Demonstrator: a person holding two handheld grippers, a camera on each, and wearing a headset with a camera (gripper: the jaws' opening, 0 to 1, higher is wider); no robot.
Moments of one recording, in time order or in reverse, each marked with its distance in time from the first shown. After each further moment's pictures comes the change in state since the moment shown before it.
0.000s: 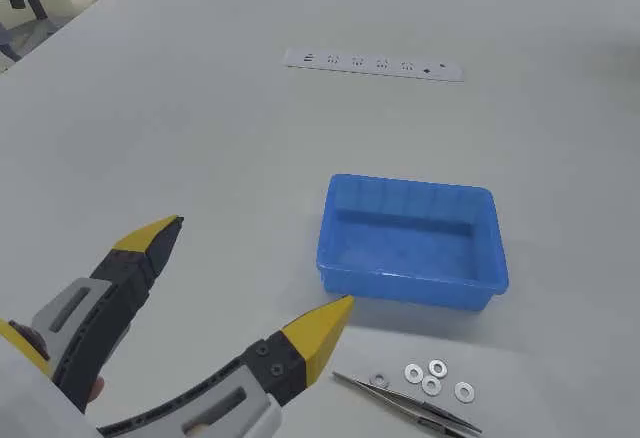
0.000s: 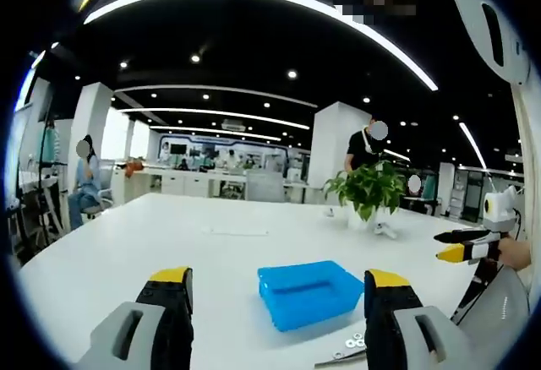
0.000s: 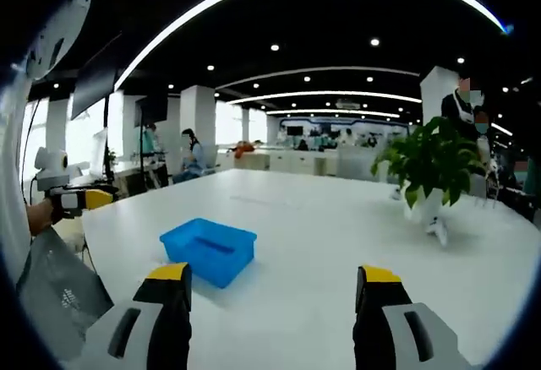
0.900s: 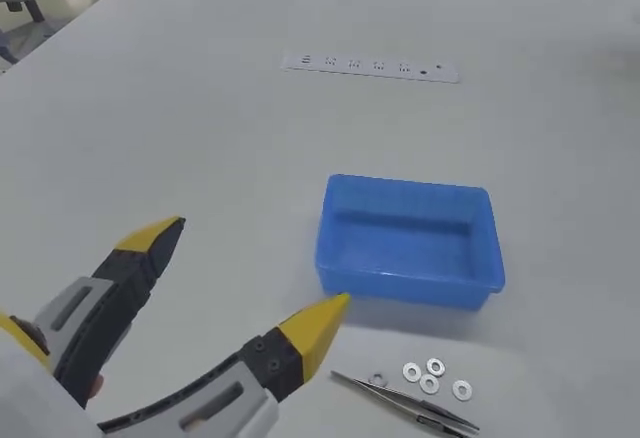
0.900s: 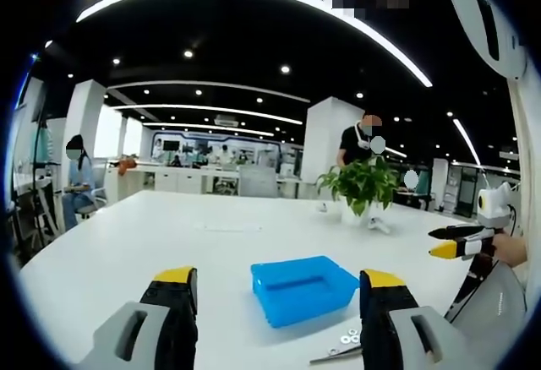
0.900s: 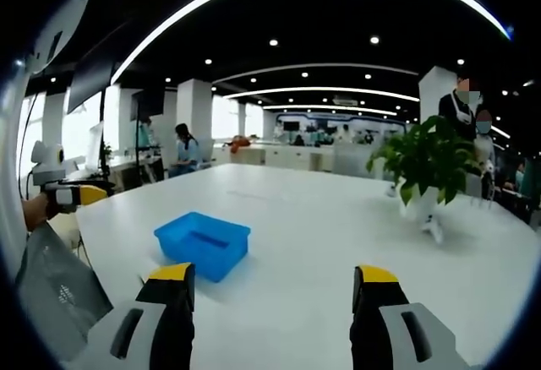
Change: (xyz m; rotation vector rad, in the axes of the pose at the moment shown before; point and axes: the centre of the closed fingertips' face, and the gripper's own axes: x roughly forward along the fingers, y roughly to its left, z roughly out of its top) left arm -0.003 0.000 0.005 -0.004 -0.016 -0.005; right arm -0.001 -0.004 0.007 0.036 -0.016 -0.022
